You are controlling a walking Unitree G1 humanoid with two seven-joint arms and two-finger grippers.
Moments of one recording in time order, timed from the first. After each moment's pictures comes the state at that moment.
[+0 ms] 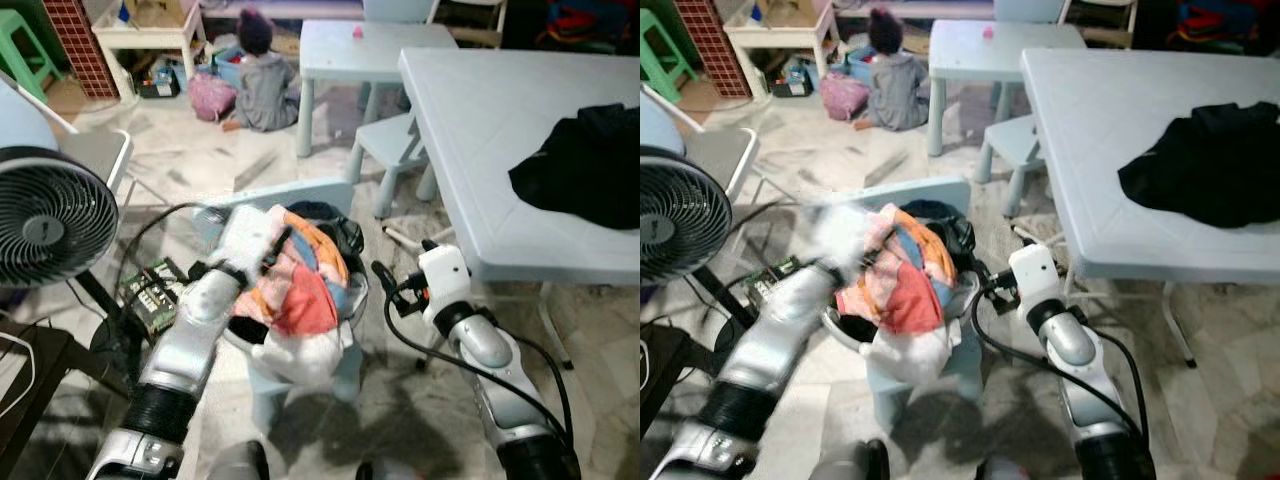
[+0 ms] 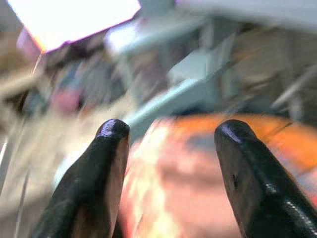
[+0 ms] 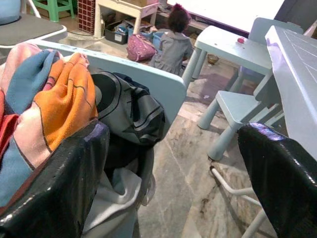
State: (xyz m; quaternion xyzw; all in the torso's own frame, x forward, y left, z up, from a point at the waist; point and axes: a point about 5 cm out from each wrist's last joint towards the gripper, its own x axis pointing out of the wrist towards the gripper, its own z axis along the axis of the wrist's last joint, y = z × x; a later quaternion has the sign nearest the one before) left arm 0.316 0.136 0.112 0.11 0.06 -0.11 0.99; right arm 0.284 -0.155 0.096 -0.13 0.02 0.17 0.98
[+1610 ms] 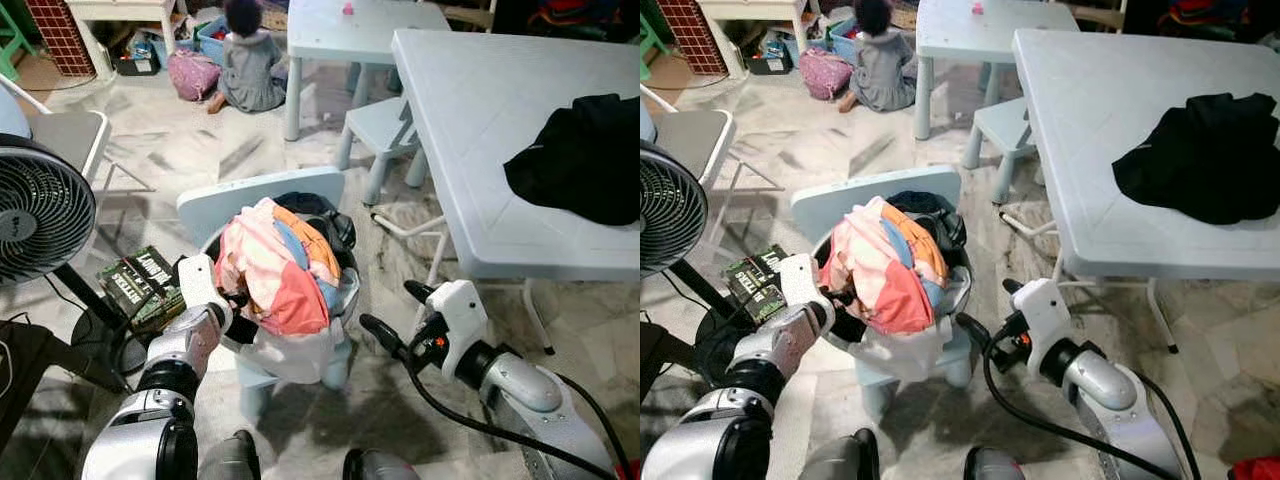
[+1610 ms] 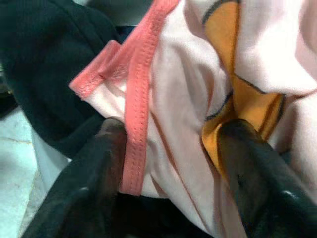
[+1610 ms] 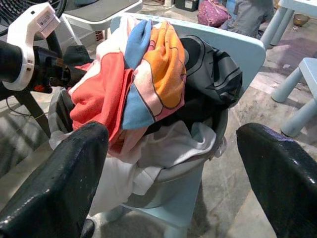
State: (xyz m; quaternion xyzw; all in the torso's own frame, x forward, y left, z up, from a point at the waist) left arm 0.322 0.167 0.027 -0.16 0.30 0.02 0.94; right arm 0.222 -0.154 0.112 -0.07 0.09 0.32 0.94
